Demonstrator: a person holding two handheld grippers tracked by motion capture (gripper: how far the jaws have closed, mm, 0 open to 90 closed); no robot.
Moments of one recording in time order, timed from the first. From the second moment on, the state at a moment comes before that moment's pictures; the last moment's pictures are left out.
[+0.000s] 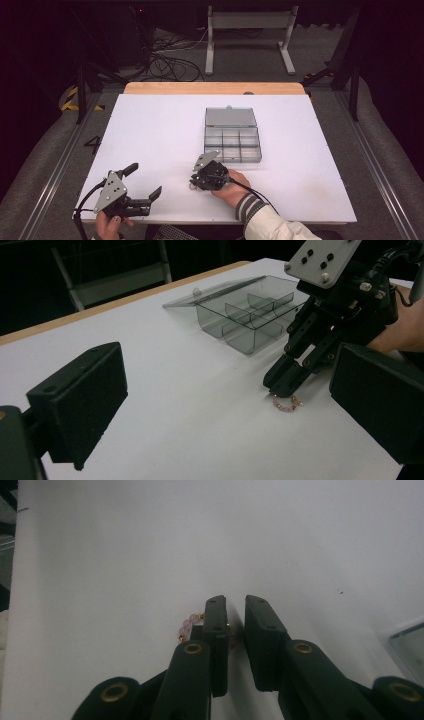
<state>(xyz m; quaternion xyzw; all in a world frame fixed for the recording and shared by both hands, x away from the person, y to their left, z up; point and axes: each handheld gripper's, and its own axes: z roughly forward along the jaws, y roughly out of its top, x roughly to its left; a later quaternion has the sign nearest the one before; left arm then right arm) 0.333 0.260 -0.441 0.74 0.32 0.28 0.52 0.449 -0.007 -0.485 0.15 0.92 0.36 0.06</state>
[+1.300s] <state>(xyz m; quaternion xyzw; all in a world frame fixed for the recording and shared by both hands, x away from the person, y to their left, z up) 0.332 0.260 -0.441 0.74 0.32 0.28 0.52 0.431 -0.020 -0.449 0.15 0.89 0.42 0.11</state>
